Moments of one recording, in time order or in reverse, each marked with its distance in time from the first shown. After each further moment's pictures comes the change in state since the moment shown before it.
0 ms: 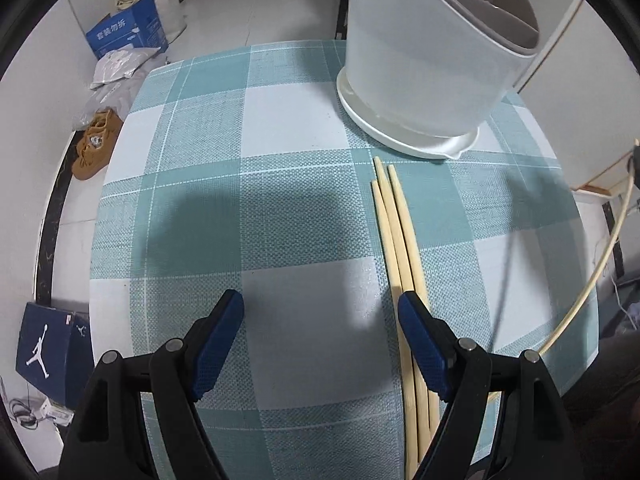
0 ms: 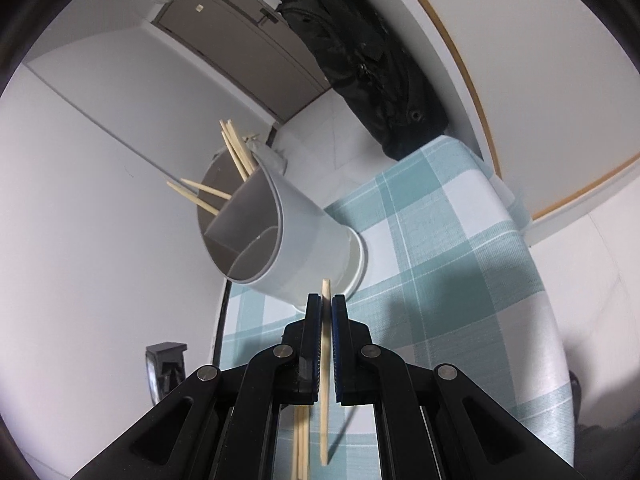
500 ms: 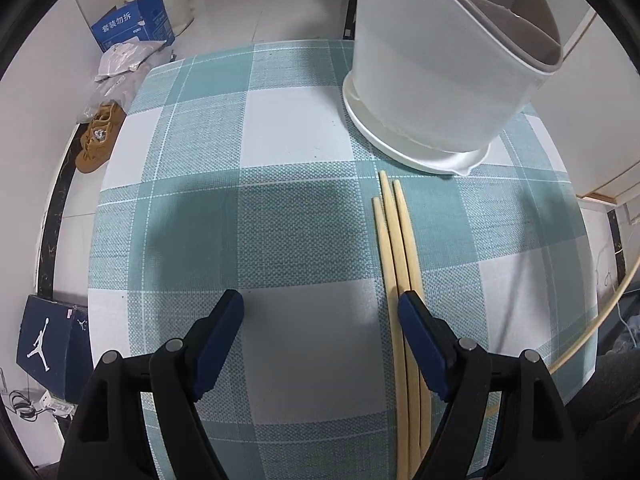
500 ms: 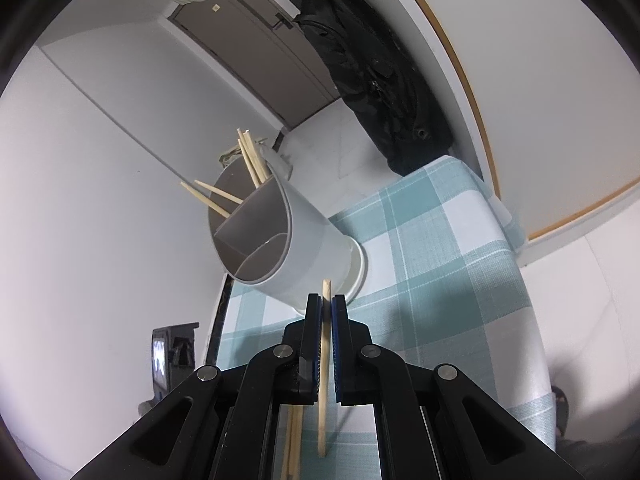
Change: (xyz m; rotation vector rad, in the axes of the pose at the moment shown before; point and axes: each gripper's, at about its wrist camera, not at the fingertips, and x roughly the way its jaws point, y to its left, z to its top) left arm 0.004 -0.009 0.007 -0.027 0.020 0.026; right arm -0.014 0.006 0.000 -0.062 -0.024 -0.003
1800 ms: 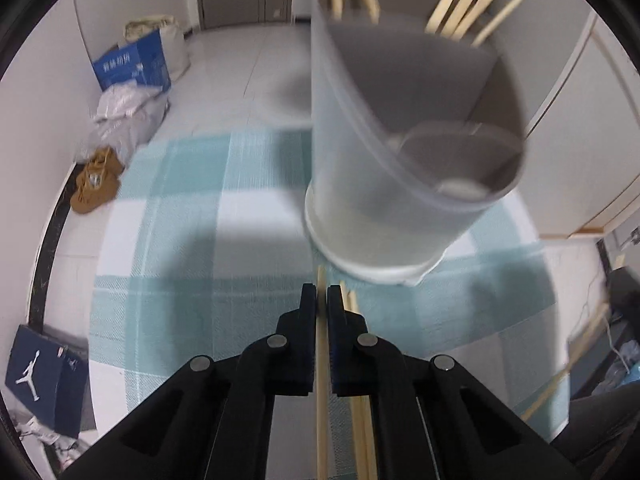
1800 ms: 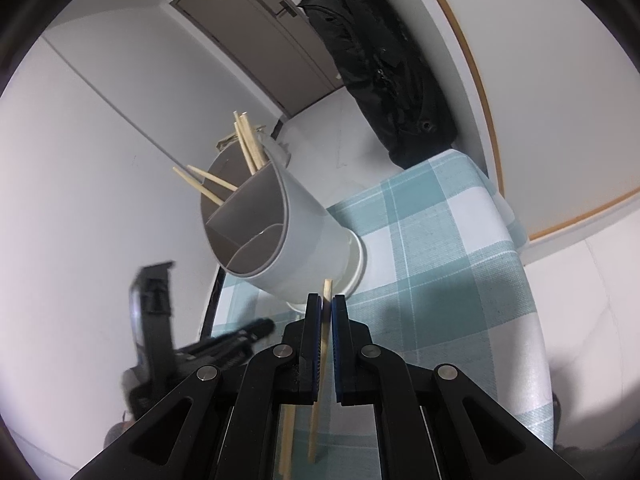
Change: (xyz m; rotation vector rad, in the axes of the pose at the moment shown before) left arm -0.040 -0.017 0.016 -0.005 -0.234 -0.064; right arm 0.014 0.007 0.003 -0.042 0.038 -0.023
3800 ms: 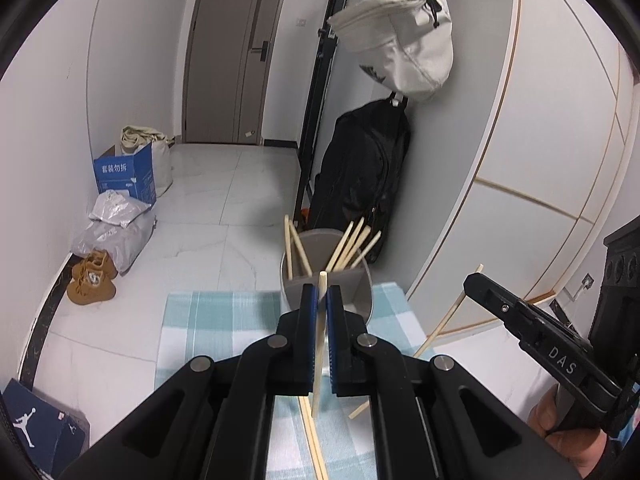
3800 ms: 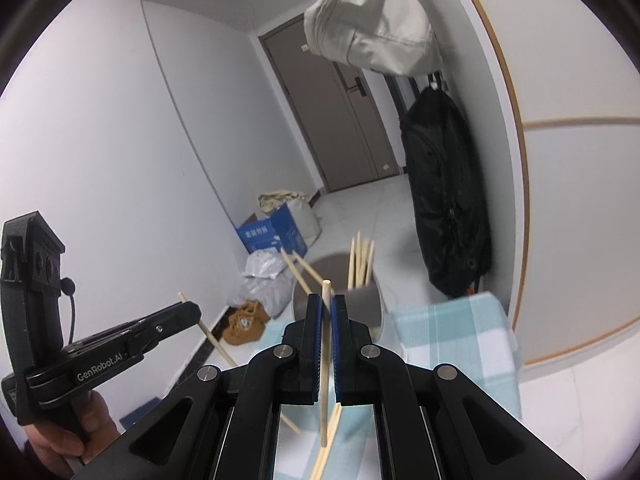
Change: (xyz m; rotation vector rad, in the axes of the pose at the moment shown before) left arm -0.150 -0.001 0.032 0.033 -0.414 -0.143; right arm -0.062 0.099 0.029 -0.300 -0.306 0.016
